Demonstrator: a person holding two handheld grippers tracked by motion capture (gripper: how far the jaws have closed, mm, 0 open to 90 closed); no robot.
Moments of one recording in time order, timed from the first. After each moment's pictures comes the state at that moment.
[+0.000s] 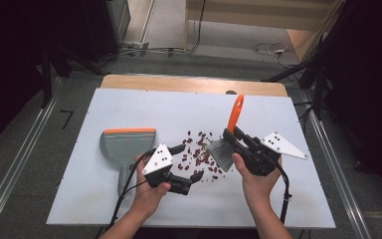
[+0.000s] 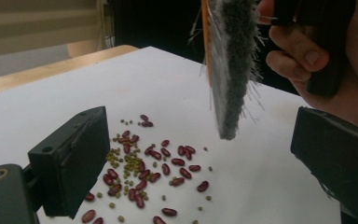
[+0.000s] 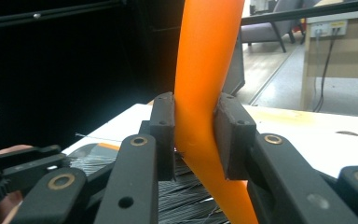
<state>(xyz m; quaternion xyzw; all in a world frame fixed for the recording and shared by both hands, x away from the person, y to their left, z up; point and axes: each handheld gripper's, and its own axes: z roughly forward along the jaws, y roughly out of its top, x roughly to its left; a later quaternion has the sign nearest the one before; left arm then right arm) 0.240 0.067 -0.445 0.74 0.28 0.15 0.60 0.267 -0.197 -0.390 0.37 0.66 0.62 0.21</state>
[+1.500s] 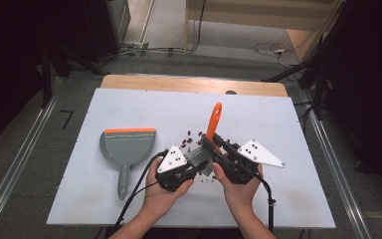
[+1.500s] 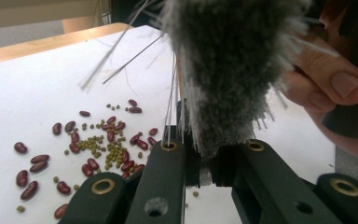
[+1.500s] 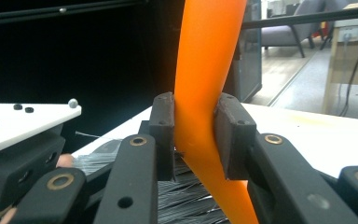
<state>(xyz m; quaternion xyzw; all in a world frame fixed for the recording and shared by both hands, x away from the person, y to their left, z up) 0.243 0.047 -0.447 0.76 0.30 0.13 0.56 0.250 -0.155 -0.398 0.34 0.67 0.63 0.20</state>
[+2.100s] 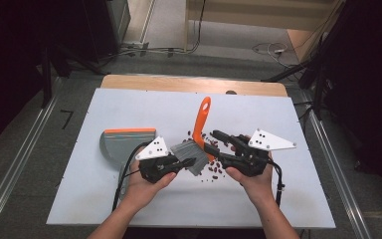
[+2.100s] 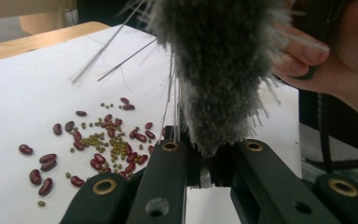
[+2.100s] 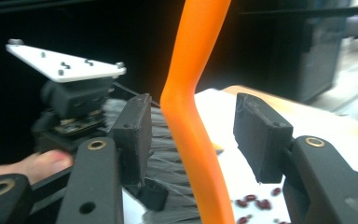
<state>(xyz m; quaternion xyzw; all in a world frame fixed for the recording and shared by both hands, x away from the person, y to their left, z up) 0.258 0.089 -0.436 0.77 0.25 0.07 0.58 0.275 -0.184 -0.383 0.22 0.74 0.63 0.09</state>
